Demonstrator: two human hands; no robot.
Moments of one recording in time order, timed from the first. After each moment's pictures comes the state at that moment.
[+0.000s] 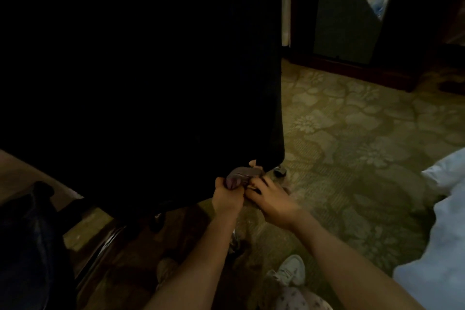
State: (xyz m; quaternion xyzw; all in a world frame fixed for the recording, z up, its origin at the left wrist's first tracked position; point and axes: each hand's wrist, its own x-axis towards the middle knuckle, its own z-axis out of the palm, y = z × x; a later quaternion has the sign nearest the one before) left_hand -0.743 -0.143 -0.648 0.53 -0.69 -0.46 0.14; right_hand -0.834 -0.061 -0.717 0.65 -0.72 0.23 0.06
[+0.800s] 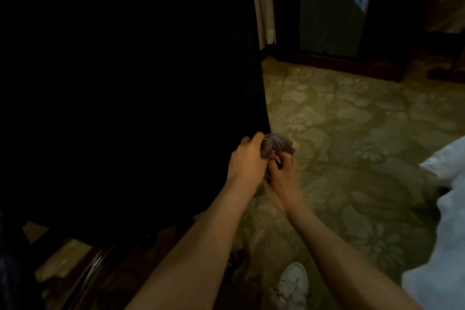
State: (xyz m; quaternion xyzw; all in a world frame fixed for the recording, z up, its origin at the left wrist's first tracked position) left_hand -0.842 -0.146 -0.603 0.26 -0.95 -0.14 0.10; right_hand -0.893 -0.084 -0.730 0.38 -0.81 0.42 0.18
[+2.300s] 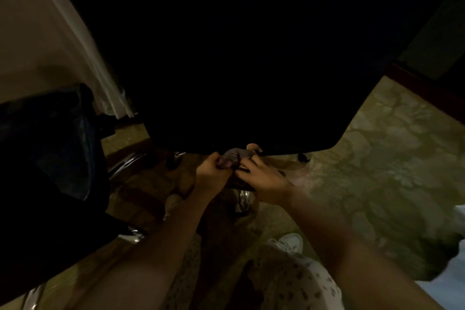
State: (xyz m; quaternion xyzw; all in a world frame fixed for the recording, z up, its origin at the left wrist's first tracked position) left_hand -0.613 -0.221 -0.681 0.48 -0.75 -0.43 0.16; right_hand -0.748 -0.137 -0.696 0.74 -0.67 0.02 -0.06
